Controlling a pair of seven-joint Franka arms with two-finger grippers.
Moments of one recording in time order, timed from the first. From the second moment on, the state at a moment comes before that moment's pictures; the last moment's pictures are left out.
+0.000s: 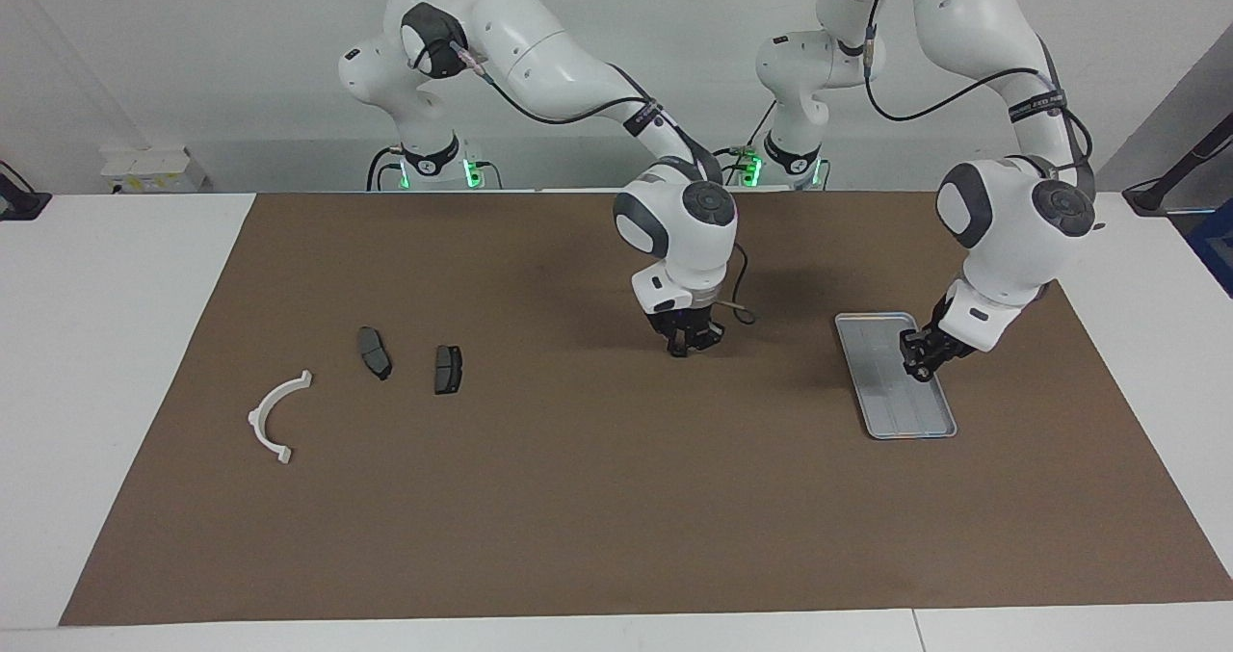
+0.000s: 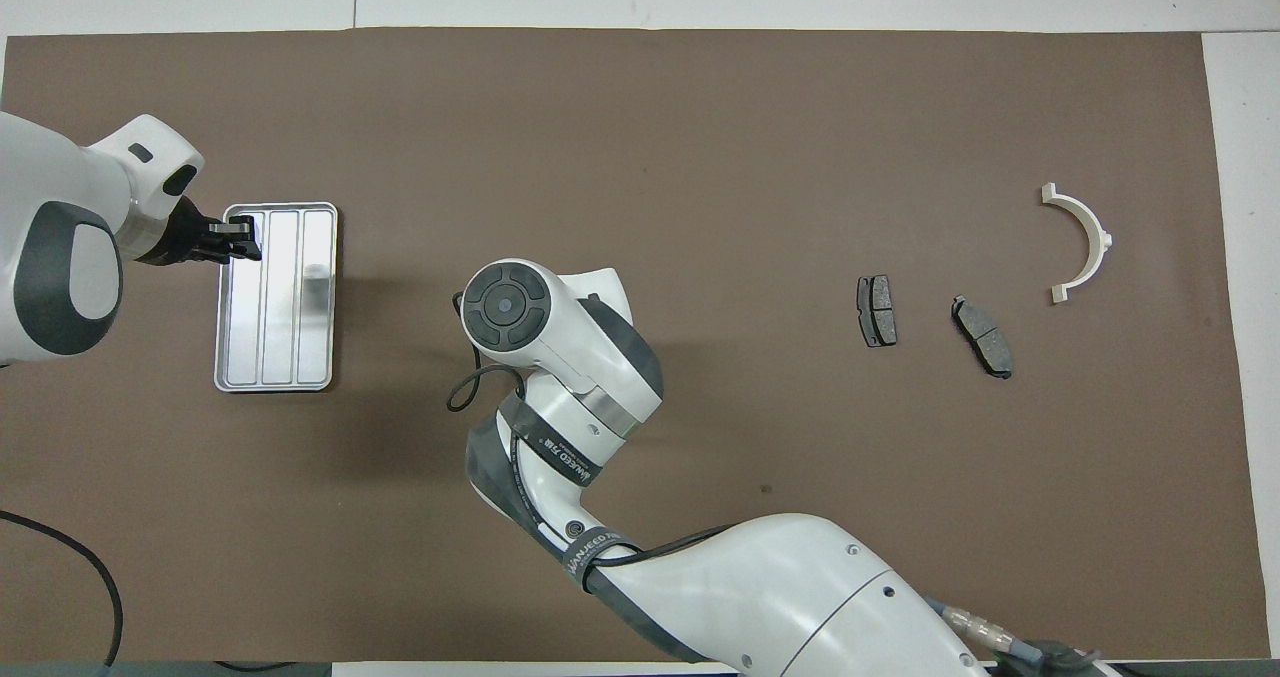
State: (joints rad) left arm 0.02 0.24 -0.02 -1.86 -0.03 2.14 0.00; right arm 0.73 0.71 0.01 -1.38 -0.05 2.05 1.27
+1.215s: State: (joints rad) left arm -0.58 0.21 -0.04 -1.87 -0.04 2.09 -0.83; right arm 0.02 0.48 0.00 -1.39 -0.06 1.85 -0.13
